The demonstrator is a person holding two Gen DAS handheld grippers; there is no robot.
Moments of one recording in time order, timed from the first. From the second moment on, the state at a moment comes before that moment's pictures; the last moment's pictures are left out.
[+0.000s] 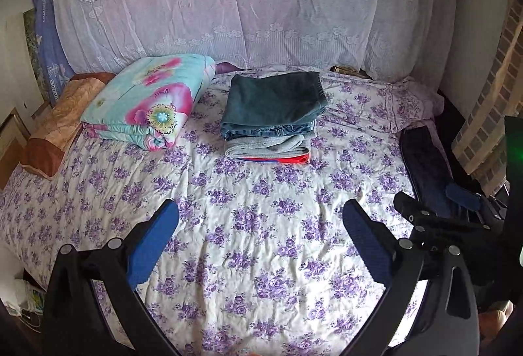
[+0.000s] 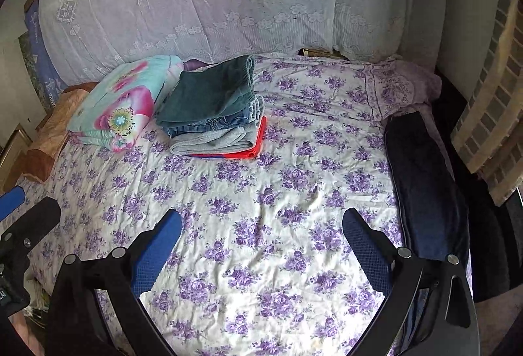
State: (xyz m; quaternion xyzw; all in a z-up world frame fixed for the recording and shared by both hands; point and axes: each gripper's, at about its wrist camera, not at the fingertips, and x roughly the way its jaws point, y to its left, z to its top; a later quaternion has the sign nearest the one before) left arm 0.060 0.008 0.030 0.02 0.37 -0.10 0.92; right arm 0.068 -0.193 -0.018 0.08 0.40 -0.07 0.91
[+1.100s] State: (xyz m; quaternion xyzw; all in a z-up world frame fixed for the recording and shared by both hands) left arm 0.069 0.004 0.030 0.03 0.38 -0.11 0.92; right arm 0.071 -0.195 -0.015 0.08 0.40 -0.07 0.91
